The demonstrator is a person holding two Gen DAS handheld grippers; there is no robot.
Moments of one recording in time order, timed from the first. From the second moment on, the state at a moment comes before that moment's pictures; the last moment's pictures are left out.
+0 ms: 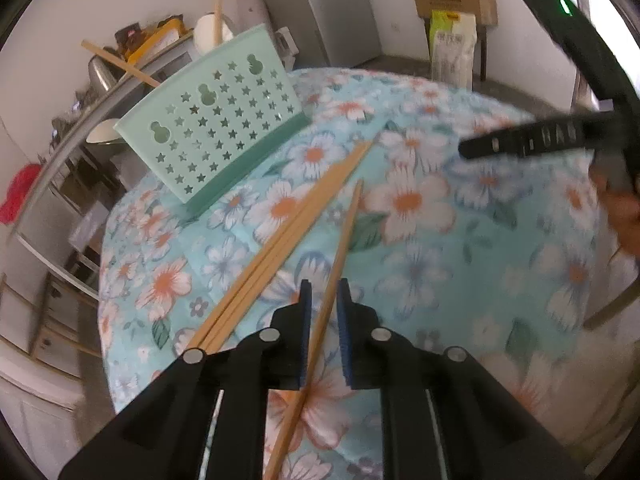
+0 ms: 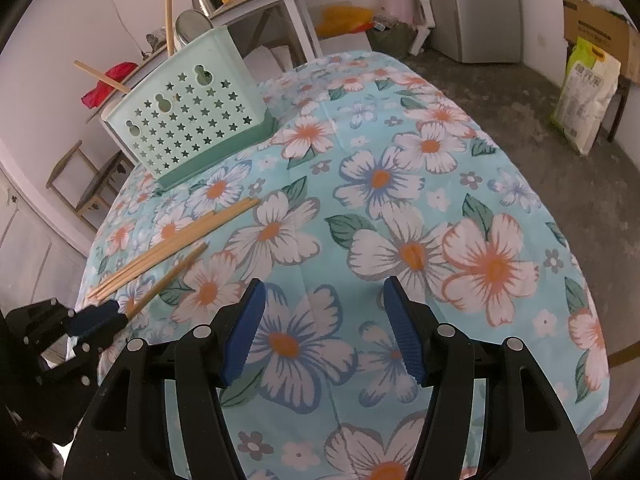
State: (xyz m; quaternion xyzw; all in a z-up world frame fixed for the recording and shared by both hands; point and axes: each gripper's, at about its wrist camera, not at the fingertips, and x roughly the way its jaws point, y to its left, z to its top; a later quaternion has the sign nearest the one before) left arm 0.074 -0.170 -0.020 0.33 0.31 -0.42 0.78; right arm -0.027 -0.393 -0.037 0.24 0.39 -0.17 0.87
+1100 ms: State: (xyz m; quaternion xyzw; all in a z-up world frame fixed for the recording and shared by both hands) left arm 0.133 -0.179 0.062 0.16 0.31 -0.45 0.82; right arm 0.017 -0.402 -0.020 0.35 0.36 -0.07 0.86
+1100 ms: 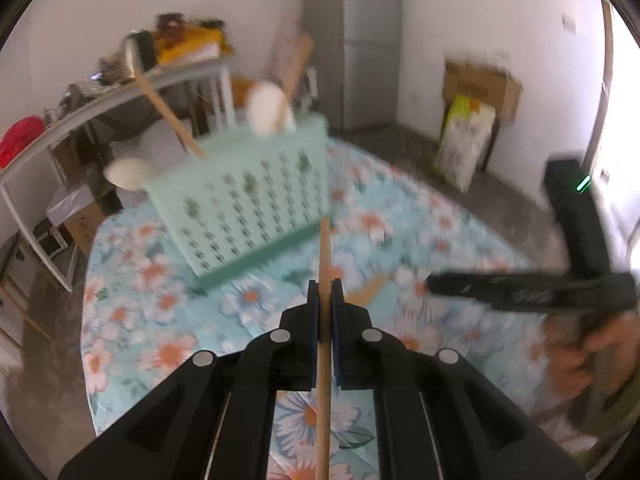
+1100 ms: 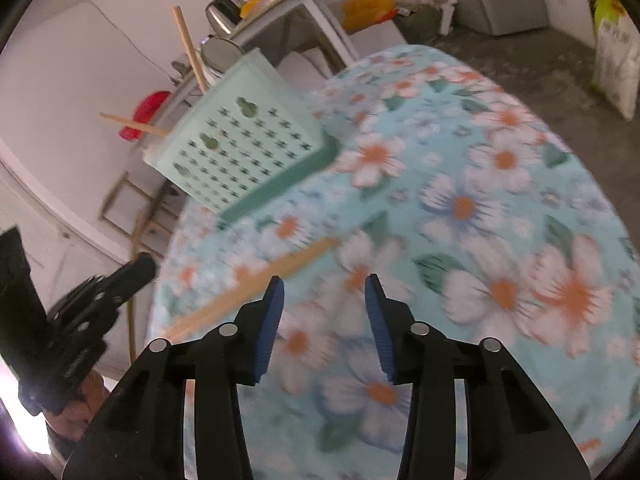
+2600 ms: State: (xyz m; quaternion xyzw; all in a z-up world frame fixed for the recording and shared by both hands) left arm 0.181 -0.051 0.088 -0.17 0.30 -0.41 0.84; right arm -0.012 -0.388 0.080 0.30 0.22 -0.08 0.92
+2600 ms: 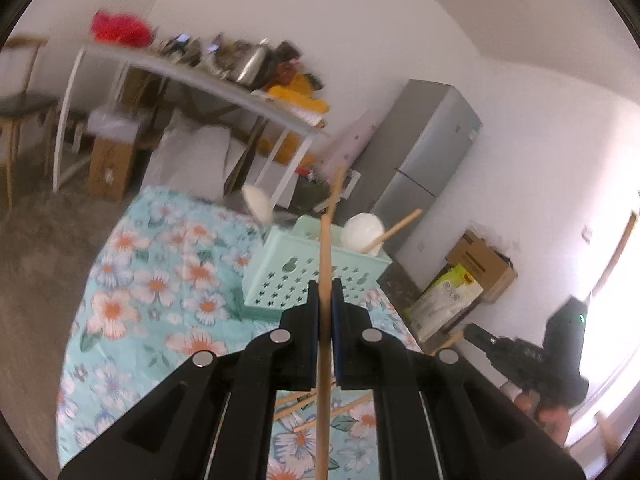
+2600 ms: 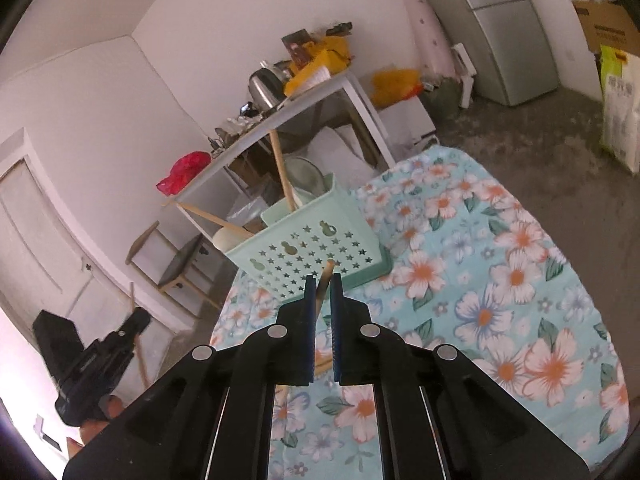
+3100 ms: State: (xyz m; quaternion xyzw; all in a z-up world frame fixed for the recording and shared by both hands) left arm 0.181 -0.047 0.100 -0.16 0.30 -0.41 0.85; right arm -0.020 -0.383 0.092 0.27 0.20 -0.09 0.94
